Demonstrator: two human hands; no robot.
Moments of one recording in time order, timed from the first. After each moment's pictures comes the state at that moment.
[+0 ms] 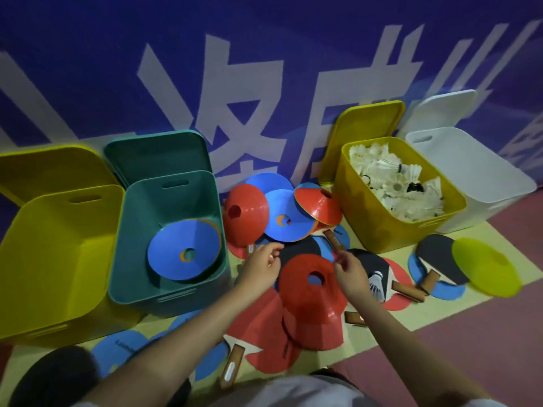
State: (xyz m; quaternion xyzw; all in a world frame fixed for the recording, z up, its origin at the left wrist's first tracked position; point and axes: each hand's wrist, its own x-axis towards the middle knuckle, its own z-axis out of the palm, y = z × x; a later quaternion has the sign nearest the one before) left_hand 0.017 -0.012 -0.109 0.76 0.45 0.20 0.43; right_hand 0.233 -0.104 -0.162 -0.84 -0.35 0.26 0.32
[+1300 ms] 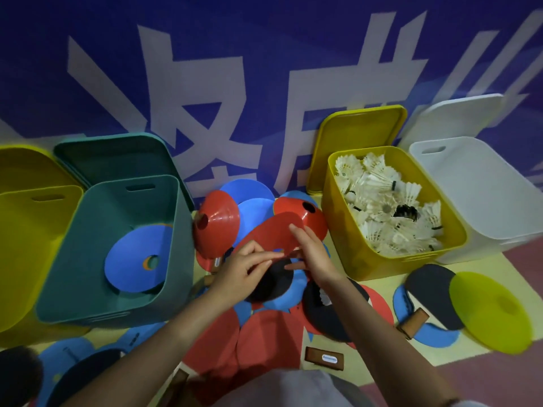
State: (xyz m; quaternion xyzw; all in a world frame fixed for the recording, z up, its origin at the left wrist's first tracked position) left_hand 0.098 0.005 -0.099 0.82 0.33 0.32 0.36; right_hand 0.285 -0.016 -0.090 -0.62 -0.29 0.56 0.47
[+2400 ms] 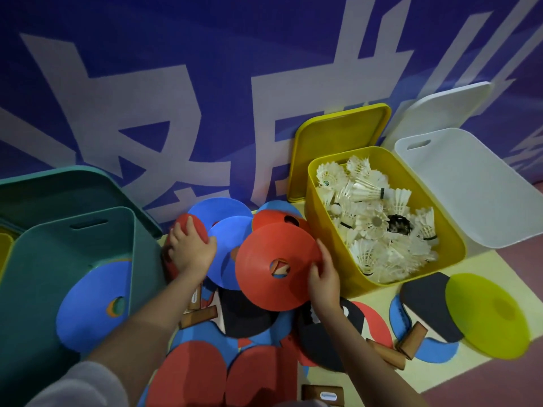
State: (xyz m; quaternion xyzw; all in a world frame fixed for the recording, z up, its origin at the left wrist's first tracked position) left_hand 0.119 0.171 -0.162 0.65 0.74 0.09 0.16; right_hand 0.329 -0.011 -0.154 -0.77 -0.31 0.27 0.49
